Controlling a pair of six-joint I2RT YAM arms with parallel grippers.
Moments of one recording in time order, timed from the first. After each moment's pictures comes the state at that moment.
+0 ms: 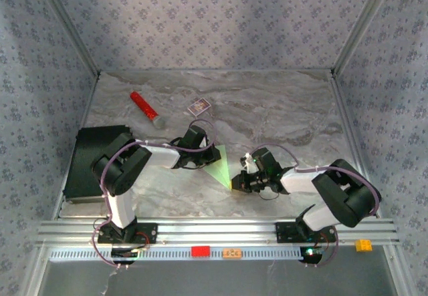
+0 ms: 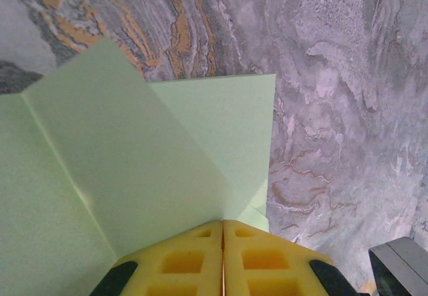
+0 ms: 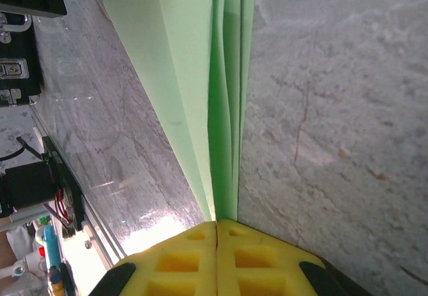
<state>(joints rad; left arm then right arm) -0.72 1.83 0.81 0.20 0.35 -1.01 0.65 1.45 0.34 0.22 -0.63 0.78</state>
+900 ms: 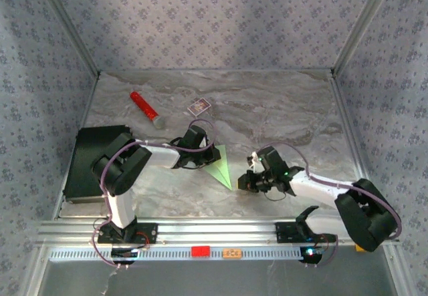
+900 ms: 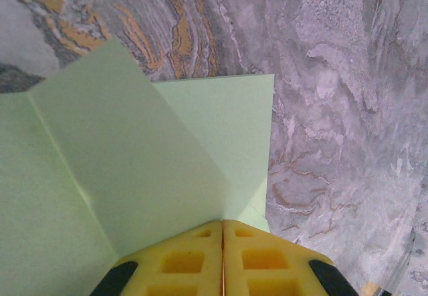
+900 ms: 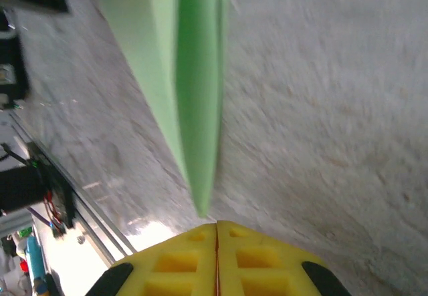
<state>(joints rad) -0.72 1.83 0.81 0.20 0.35 -1.01 0.61 1.22 0.39 -0.09 -0.56 0.74</state>
